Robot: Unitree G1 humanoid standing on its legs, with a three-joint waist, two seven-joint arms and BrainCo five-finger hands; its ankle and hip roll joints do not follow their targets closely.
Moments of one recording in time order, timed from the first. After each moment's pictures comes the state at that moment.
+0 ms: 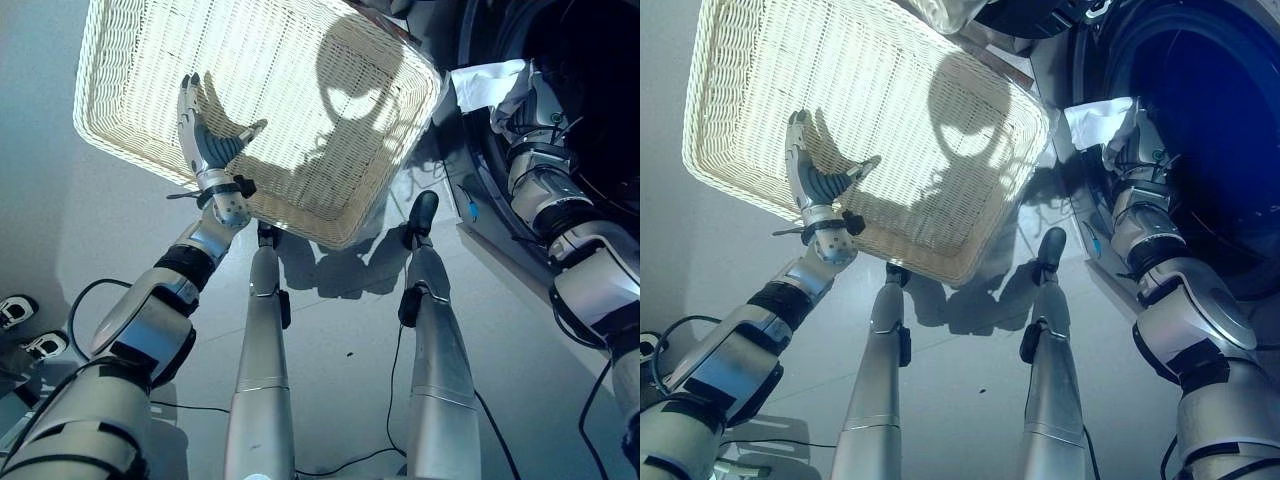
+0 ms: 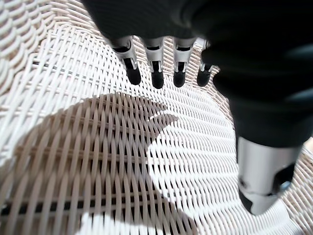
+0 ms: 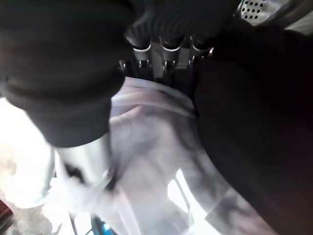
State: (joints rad) left arm -1.07 0.52 -0.61 0.91 -0.13 -0.30 0.96; right arm -1.33 -0.69 0.77 1.16 -0.32 0.24 -0.69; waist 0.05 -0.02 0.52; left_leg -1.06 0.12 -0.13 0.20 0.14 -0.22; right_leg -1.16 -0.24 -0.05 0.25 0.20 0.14
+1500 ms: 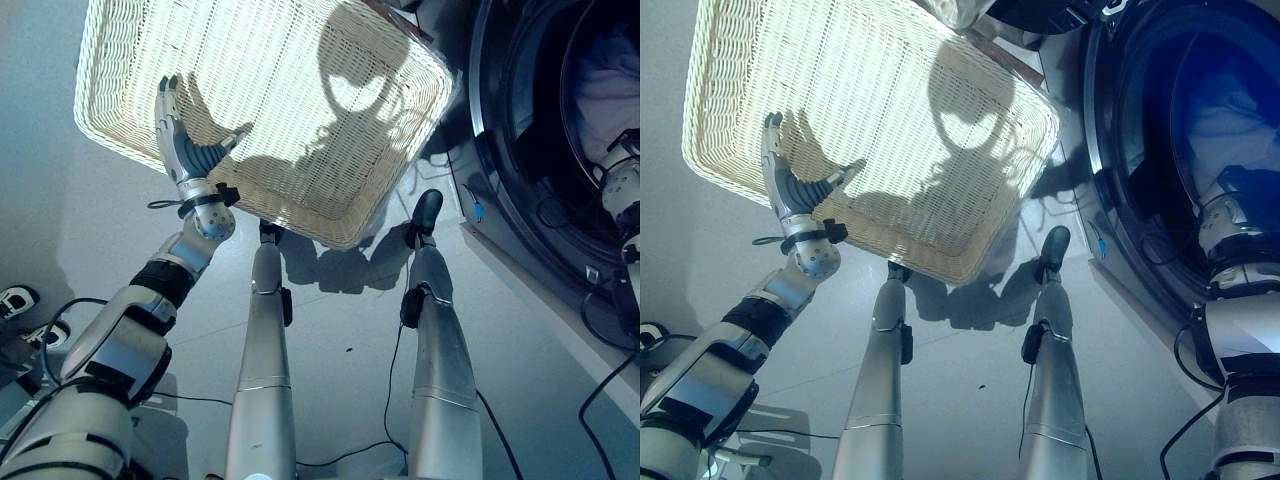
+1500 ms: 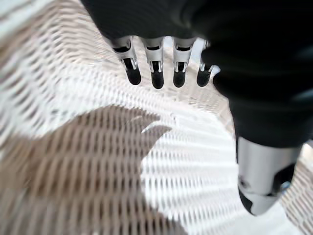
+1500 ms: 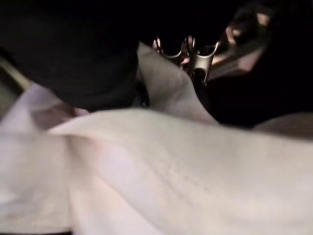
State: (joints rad) left arm -0.95 0.66 -0.56 0.76 -0.09 -0.30 1.00; right arm -1.27 -0.88 0.29 1.20 1.02 -0.07 -1.03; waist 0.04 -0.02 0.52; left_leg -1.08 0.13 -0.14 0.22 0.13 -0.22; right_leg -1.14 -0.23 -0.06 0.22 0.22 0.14
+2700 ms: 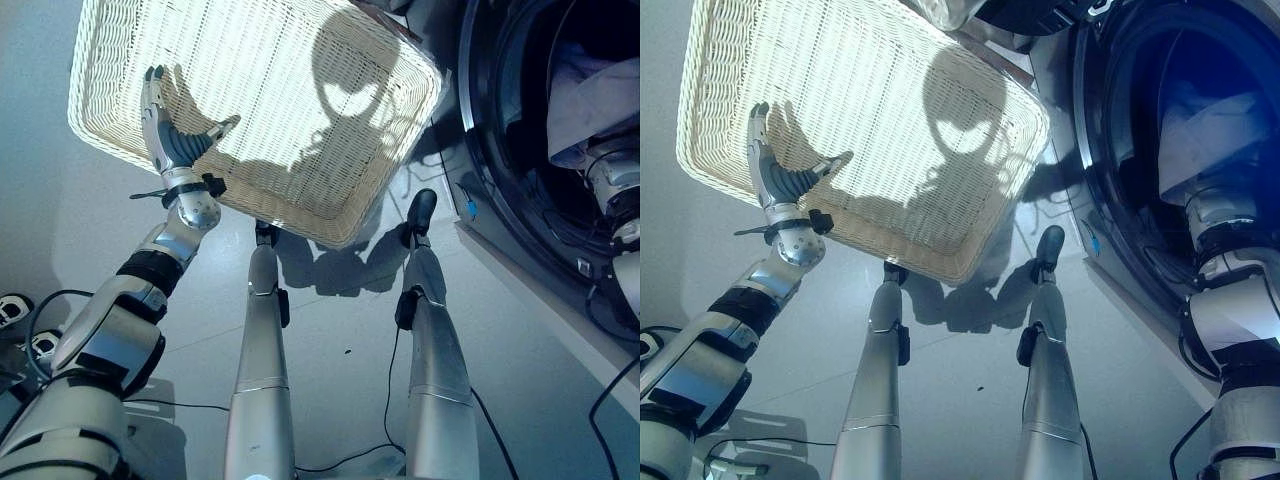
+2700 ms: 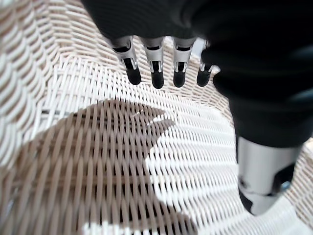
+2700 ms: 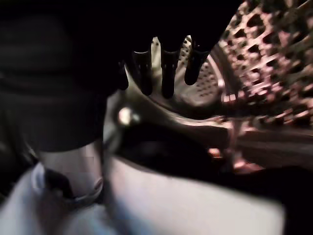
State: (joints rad) left arm -1.00 0.67 -0.57 0.84 -0.14 -0.32 0.92; right arm -1.38 -0.86 0.48 1.21 0.52 0.07 -1.21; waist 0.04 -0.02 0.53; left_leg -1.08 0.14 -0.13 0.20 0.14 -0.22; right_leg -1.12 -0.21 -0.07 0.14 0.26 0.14
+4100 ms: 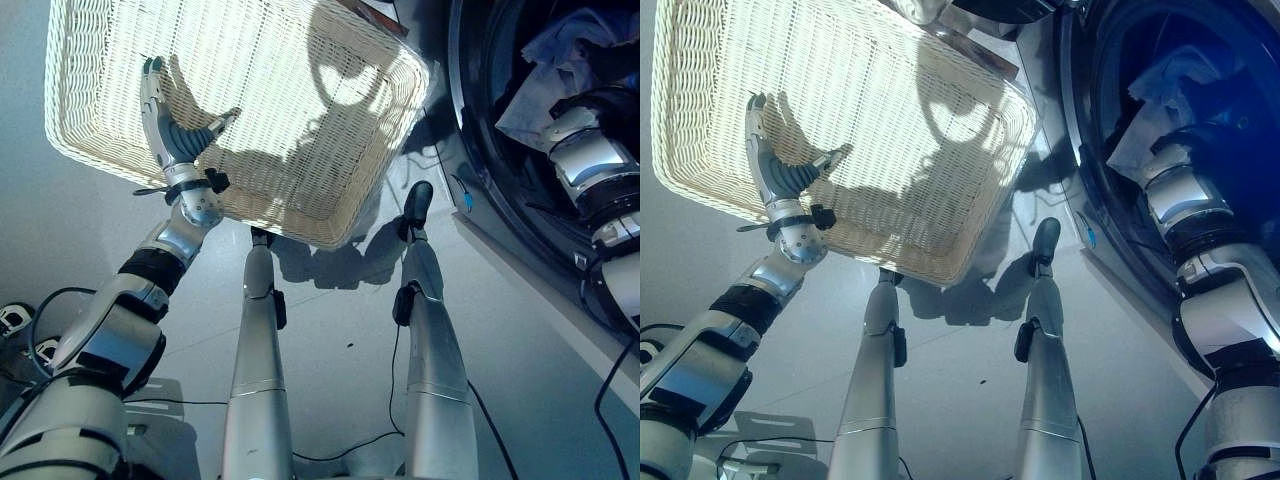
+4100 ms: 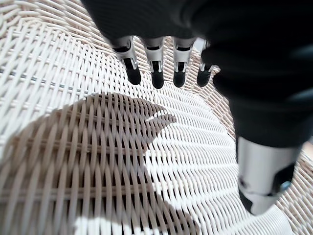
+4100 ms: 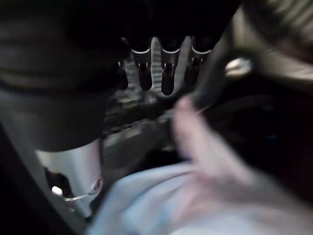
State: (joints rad) left arm -1.00 0.67 -0.57 0.80 -0.13 -0.31 0.95; right arm -1.31 -0.84 0.64 0.78 0.02 0.22 -1.02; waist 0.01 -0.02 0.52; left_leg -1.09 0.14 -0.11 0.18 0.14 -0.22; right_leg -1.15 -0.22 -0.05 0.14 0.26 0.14
